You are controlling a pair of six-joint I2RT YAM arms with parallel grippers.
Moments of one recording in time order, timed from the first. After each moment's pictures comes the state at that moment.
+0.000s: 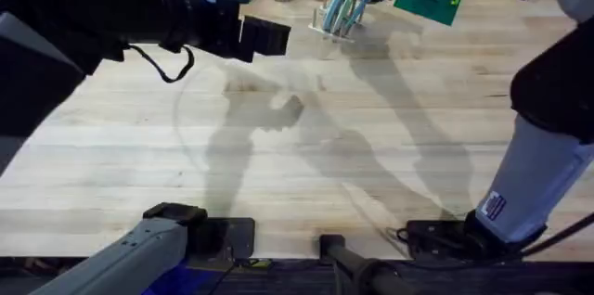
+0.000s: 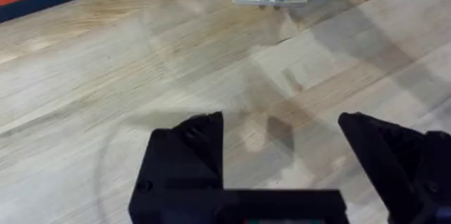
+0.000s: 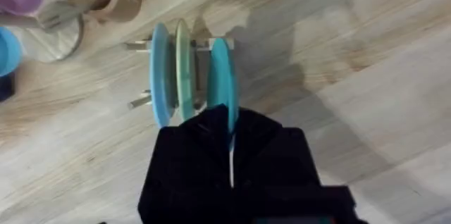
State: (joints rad) left arm -0.14 1.15 1.08 -0.76 0.34 0.13; right arm 0.44 2.10 2.09 -1.21 0.34 0.90
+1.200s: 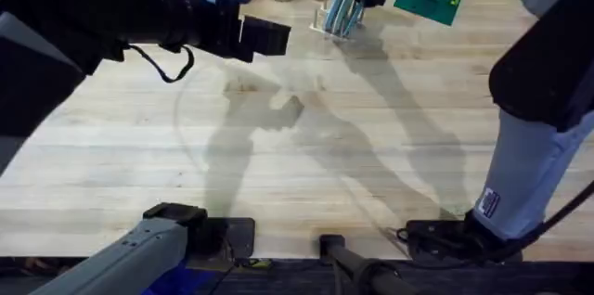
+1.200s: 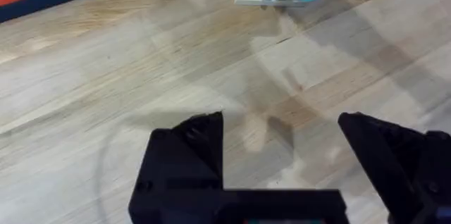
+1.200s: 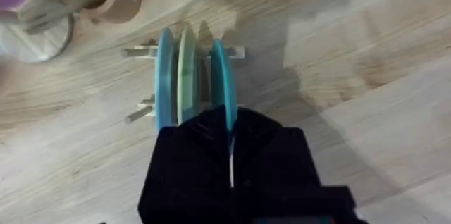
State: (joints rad) left arm -0.14 1.15 1.08 -0.76 0.34 0.13; right arm 0.44 2.17 2.09 -1.14 0.34 0.84
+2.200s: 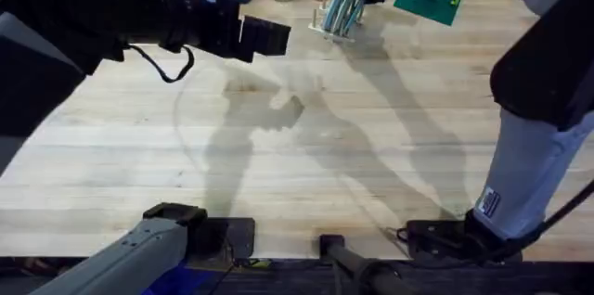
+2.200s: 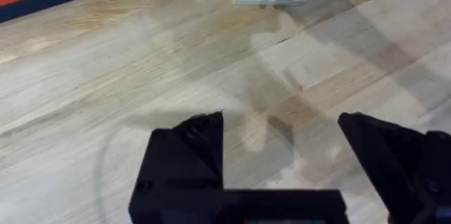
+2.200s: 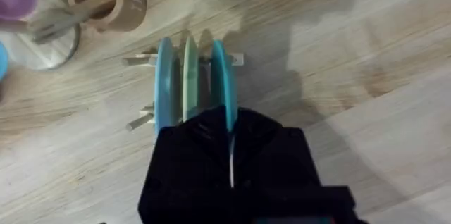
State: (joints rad) left arm -0.14 1.15 1.08 -0.76 0.34 0.13; right arm 0.43 2.17 2.09 -1.11 0.34 0.83
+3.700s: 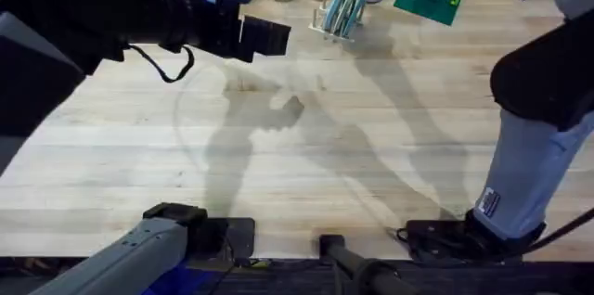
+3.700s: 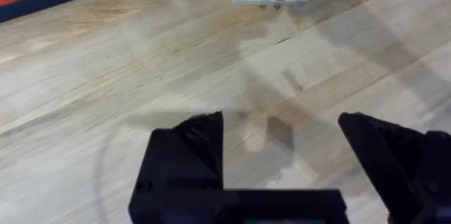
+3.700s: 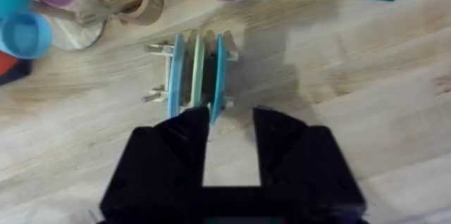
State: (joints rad) left arm -0.14 1.14 1.08 -0.76 0.34 0.13; right arm 0.42 2.17 2.39 -1.38 0.34 0.75
